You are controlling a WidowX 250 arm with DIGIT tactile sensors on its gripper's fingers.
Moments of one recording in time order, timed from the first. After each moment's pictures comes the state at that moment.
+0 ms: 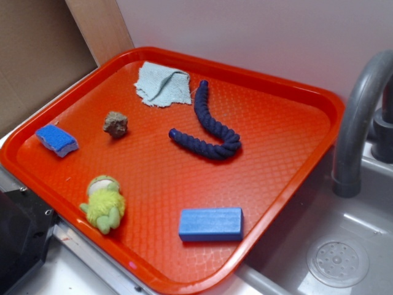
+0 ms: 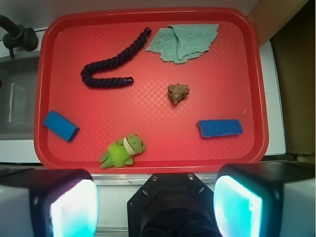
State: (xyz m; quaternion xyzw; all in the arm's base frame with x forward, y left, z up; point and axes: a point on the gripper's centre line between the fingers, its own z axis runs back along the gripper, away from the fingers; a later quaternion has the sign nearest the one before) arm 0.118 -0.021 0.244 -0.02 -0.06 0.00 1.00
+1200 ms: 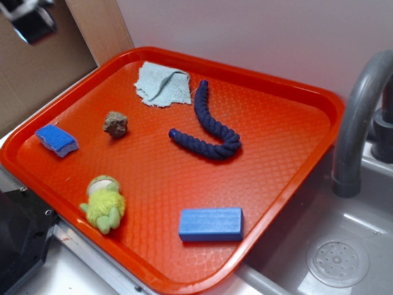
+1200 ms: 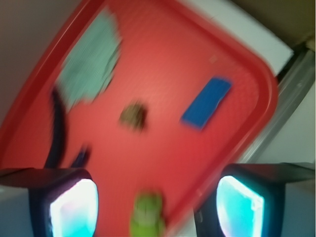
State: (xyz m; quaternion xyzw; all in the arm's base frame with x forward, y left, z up) arm 0.159 0.042 0.167 -0.06 -0.07 0.50 0.86
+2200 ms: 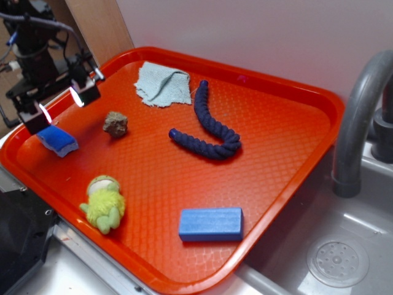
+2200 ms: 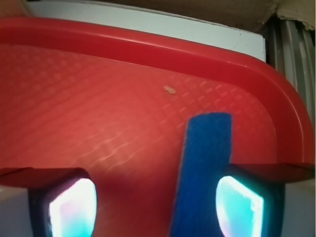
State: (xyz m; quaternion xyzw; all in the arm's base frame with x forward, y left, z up) arm 0.177 0.086 0.050 0.09 -0.08 0.64 0.76
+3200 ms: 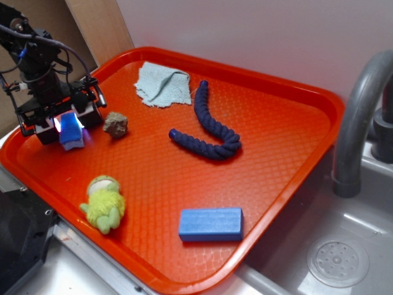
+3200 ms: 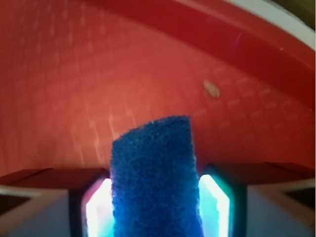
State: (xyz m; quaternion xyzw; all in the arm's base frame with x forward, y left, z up) arm 0.172 0.083 0.021 0.04 -0.03 0.51 0.86
